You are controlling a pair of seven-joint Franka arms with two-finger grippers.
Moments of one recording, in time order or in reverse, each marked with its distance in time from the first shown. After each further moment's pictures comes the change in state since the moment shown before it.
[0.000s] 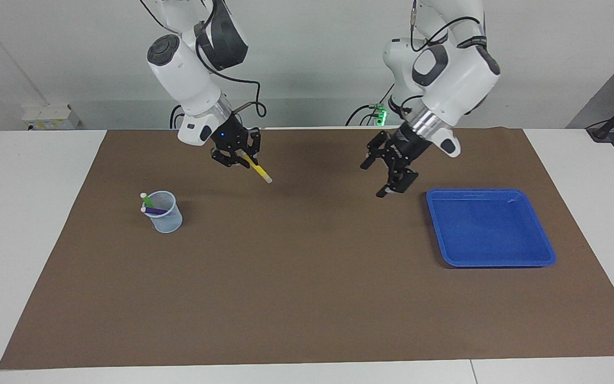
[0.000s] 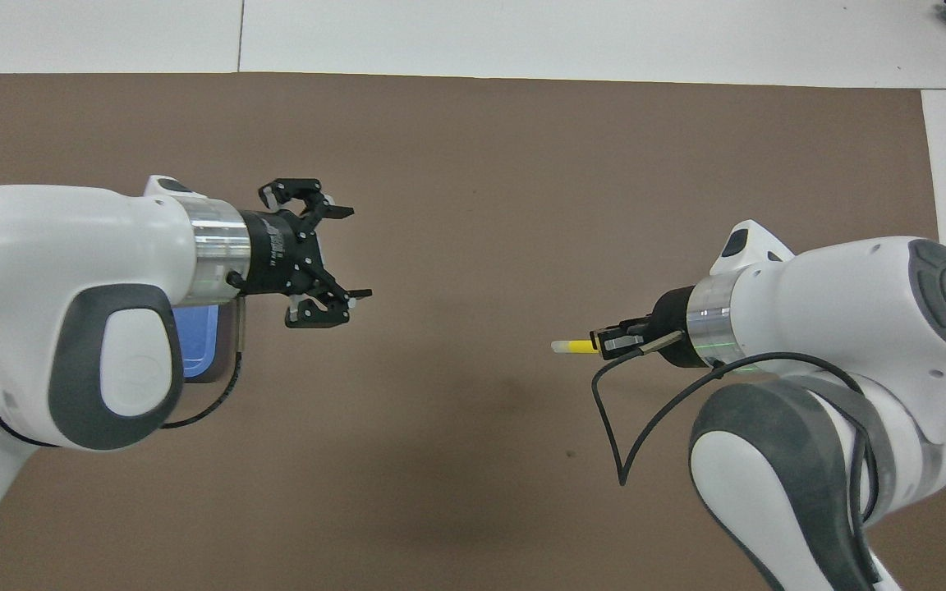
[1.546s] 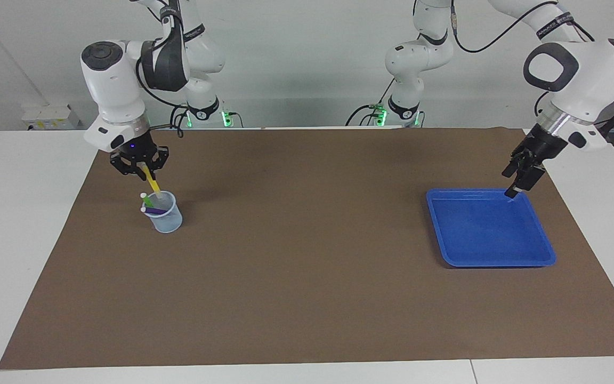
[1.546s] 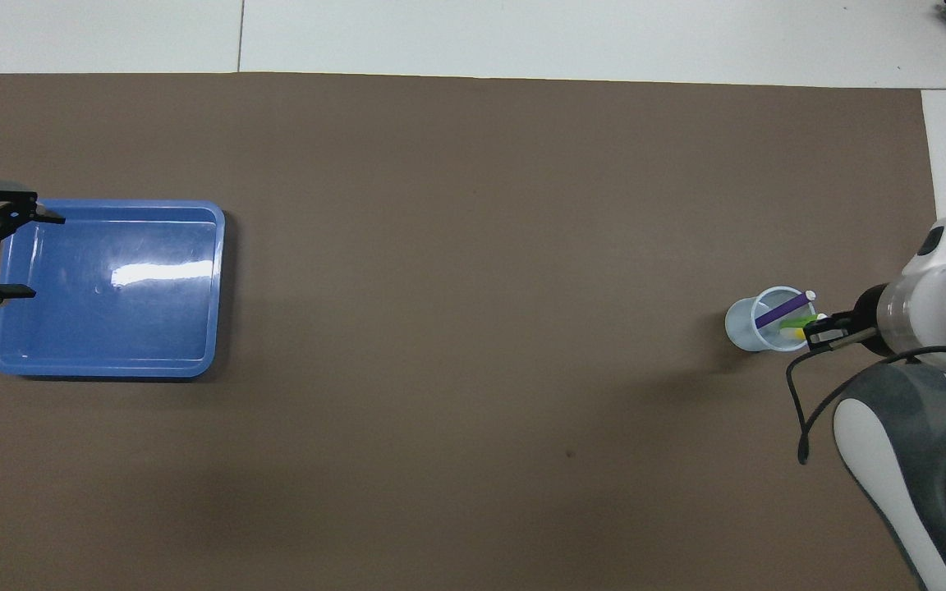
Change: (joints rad) left arm 0.168 -0.009 0.059 0.017 0.404 -0.244 1.081; right arm -0.263 -0.037 -0.006 -0.119 -0.258 0.084 -0.166
